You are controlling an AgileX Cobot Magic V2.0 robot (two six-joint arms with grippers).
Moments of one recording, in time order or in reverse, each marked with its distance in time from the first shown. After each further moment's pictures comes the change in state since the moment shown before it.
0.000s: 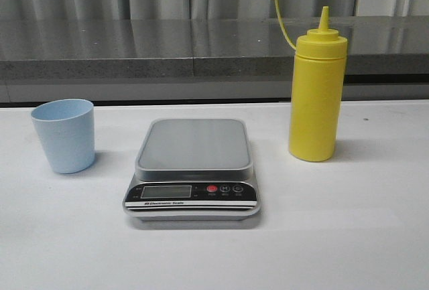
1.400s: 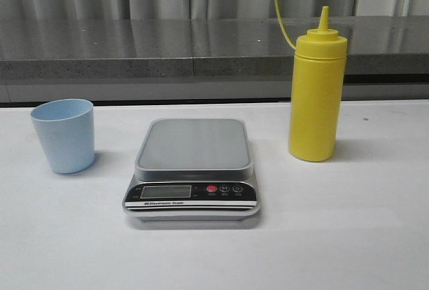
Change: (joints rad) left arm 0.004 0.450 -0.553 -0.016 0.330 0.000; right arm 0.000 0.000 0.000 0.000 0.000 0.000
